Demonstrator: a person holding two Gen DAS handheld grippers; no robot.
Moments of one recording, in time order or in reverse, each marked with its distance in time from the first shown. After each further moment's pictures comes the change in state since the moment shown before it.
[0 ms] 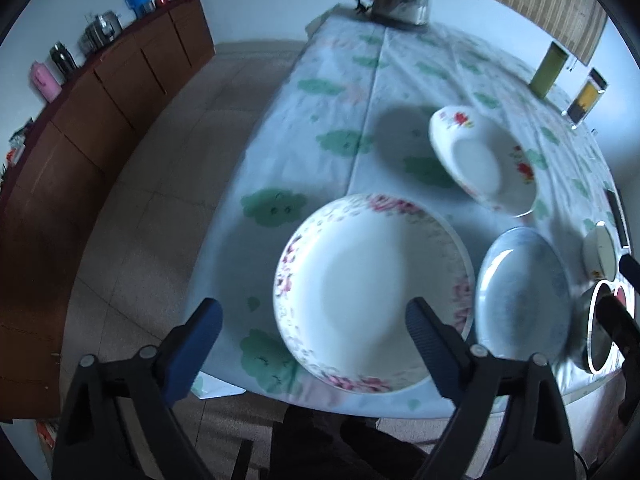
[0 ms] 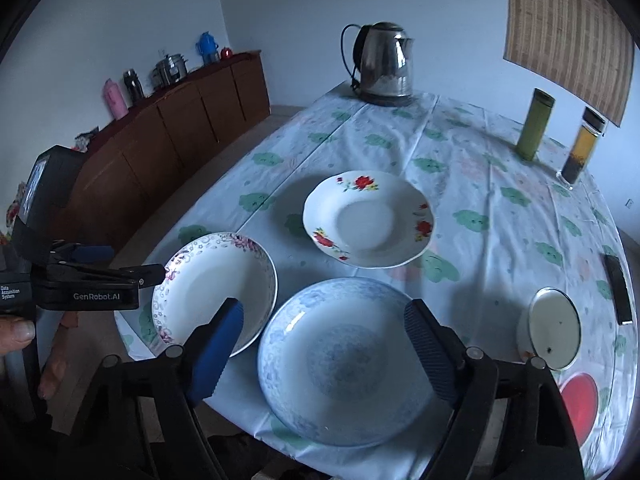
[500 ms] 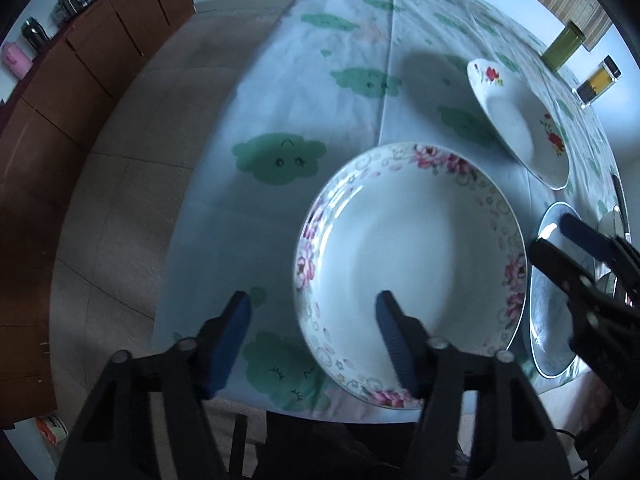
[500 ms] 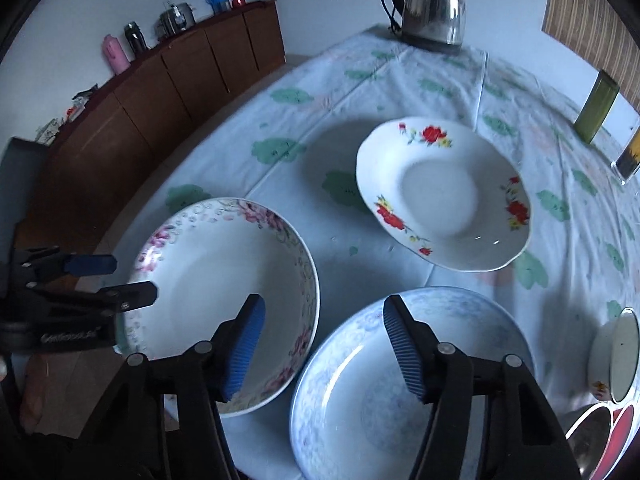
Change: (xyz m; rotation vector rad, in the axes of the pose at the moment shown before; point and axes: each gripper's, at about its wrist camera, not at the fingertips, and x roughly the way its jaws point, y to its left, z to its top) left arm 0.061 0.023 0.004 0.007 0.158 -0.093; right arm 0.116 0.041 0.011 -0.032 0.182 0.041
